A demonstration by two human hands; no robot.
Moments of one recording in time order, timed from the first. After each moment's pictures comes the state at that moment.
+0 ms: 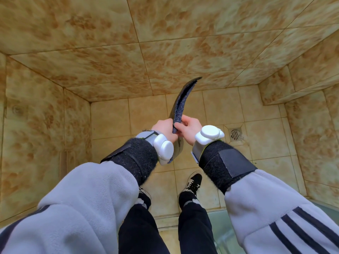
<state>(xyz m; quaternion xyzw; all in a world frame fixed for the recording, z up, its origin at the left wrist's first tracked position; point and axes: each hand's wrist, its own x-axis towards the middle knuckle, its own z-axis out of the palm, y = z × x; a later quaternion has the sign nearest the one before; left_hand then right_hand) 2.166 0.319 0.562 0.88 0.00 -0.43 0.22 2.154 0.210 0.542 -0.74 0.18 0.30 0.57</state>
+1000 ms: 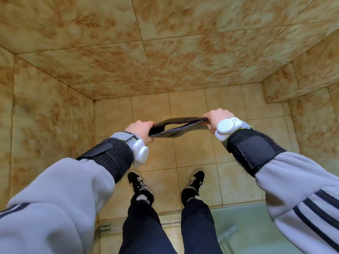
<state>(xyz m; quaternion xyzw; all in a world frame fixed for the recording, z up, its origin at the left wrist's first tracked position) 2.154 0.383 0.567 0.90 -0.06 -0.42 0.04 2.179 0.145 0.554 -0.94 -0.07 0.35 -0.01</state>
